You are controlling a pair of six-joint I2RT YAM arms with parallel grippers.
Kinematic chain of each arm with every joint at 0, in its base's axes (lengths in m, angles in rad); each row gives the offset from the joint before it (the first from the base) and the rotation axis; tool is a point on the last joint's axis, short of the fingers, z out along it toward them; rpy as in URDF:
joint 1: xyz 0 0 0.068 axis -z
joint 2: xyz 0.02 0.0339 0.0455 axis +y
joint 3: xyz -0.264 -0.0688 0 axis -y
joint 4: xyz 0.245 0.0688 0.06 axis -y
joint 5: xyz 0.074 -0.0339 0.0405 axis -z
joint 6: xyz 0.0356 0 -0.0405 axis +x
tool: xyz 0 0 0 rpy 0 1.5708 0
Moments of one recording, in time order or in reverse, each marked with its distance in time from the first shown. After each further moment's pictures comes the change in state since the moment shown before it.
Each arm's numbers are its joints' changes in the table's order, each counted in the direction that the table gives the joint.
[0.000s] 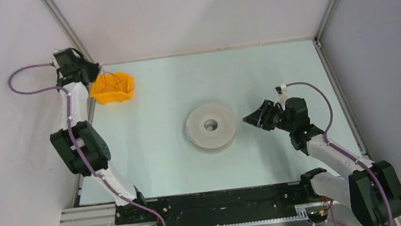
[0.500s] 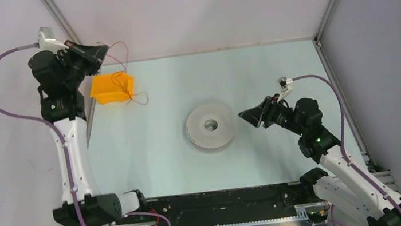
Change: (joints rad) left arm 0.077 -0.576 -0.121 0.014 0.308 0.059; right arm -0.120 -0.293 0.120 -0.143 0.029 -0.082
